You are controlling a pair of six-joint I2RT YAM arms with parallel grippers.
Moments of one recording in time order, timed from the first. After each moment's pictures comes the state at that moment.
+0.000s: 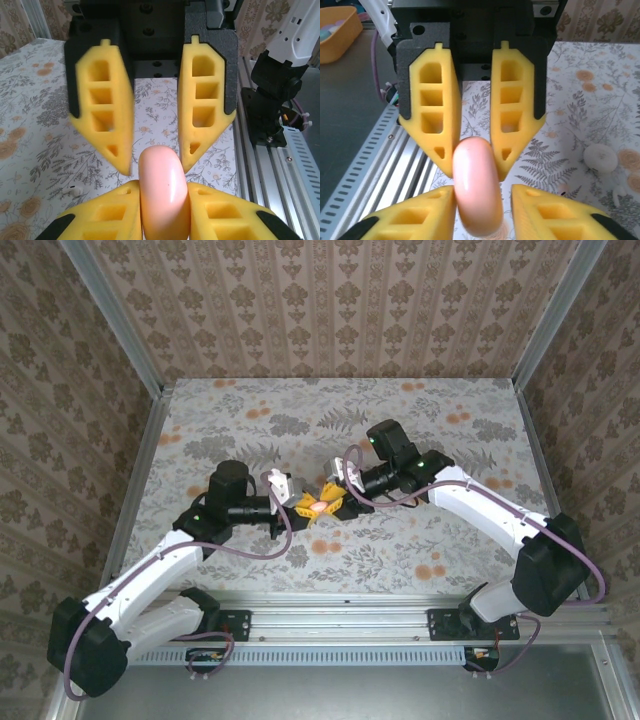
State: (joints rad) left arm -0.62 0.97 0.65 -0.11 0.83 0.28; right arm 0.59 1.46 1.15 -0.51 -0.93 -0.69
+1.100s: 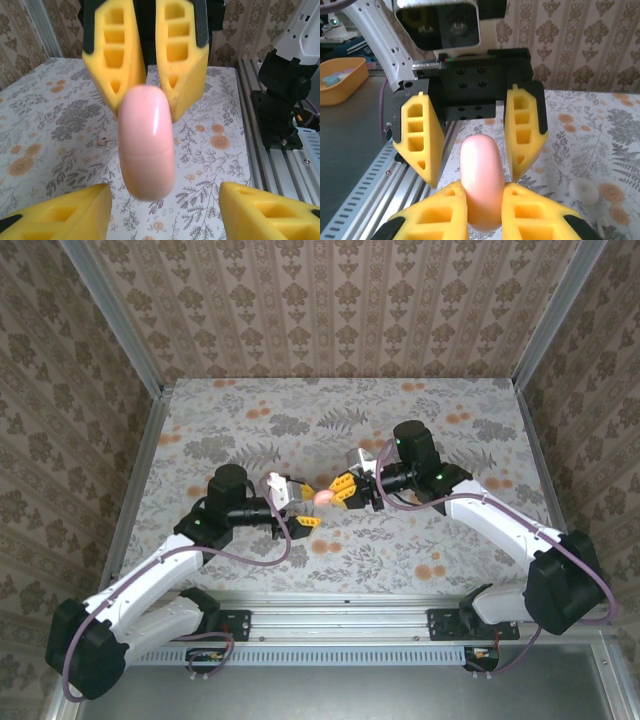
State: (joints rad) left arm -0.63 0.95 0.60 0.00 0.81 0.30; right arm 0.50 1.35 0.96 -0.13 -1.09 -0.48
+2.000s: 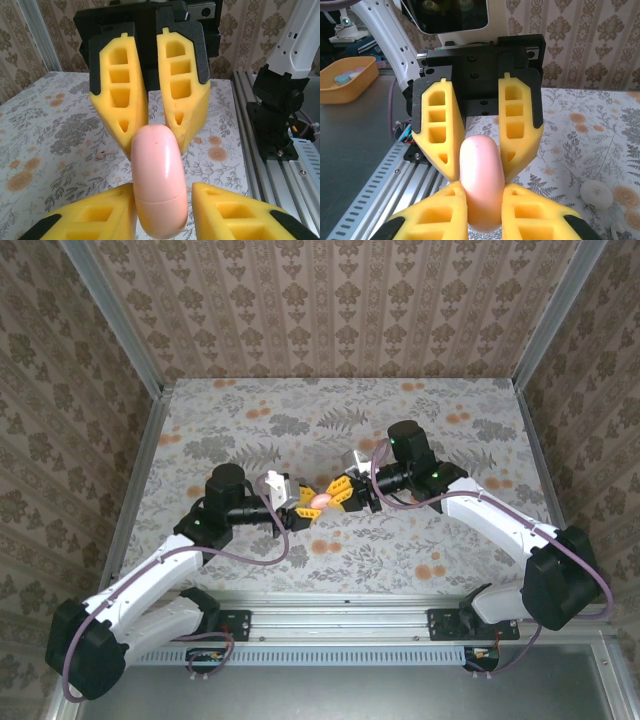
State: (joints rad) left arm -0.63 0.95 0.60 0.06 0.84 0.26; right arm 0.52 1.37 0.99 -0.16 -1.11 -0.49
